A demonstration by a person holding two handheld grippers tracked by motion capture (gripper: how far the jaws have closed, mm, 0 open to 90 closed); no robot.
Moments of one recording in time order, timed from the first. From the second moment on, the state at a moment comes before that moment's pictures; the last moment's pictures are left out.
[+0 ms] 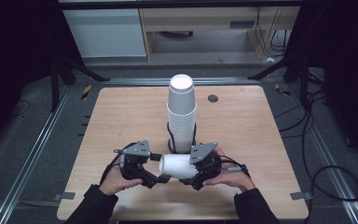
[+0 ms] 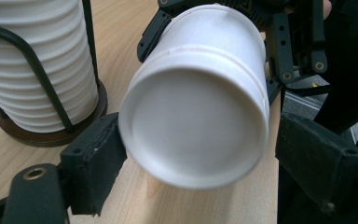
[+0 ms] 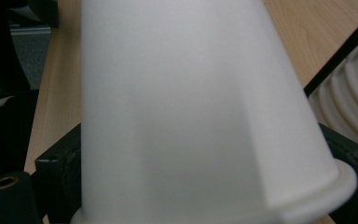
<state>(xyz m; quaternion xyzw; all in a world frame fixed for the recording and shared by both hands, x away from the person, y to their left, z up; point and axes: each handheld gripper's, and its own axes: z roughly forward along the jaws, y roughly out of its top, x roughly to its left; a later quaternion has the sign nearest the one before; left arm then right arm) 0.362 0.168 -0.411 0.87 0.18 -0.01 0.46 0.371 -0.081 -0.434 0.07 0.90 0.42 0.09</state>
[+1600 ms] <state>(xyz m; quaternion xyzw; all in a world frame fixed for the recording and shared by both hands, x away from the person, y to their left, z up) 0.367 0.185 -0.407 0.87 0.19 0.01 0.46 0.375 -0.088 -0.418 0.09 0.88 0.47 0.07</state>
